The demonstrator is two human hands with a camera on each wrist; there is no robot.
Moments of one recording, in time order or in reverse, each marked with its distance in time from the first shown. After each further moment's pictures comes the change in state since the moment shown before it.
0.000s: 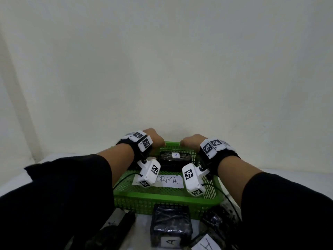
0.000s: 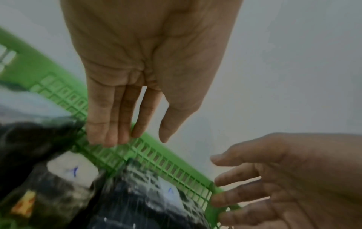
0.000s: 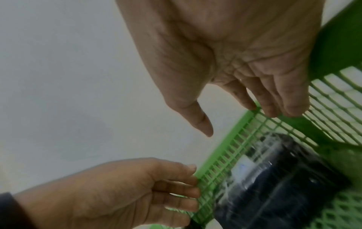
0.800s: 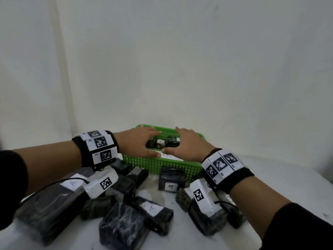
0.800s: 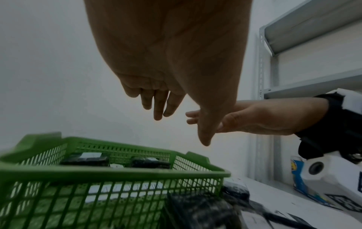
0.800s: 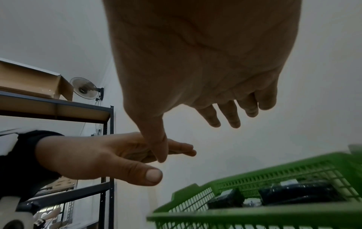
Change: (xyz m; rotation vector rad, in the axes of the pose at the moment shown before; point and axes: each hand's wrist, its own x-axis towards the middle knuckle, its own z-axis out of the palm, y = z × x) left_hand -0.236 -0.061 -0.043 0.479 0.027 0.528; right_hand -0.188 0.002 0.007 -0.489 -0.024 -0.478
